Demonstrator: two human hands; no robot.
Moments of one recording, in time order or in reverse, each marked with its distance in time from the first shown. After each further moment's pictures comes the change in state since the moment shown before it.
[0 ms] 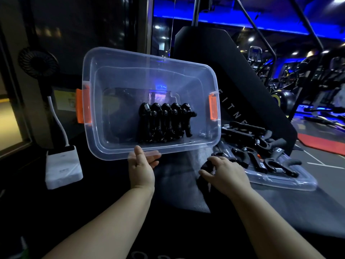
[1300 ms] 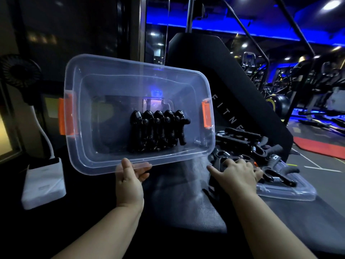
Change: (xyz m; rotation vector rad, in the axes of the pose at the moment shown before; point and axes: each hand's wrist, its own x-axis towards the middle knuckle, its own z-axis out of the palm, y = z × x) left_hand -0.002 0.000 0.002 -0.058 0.000 0.023; right_hand 0.034 0.037 0.006 -0.171 0.118 0.341
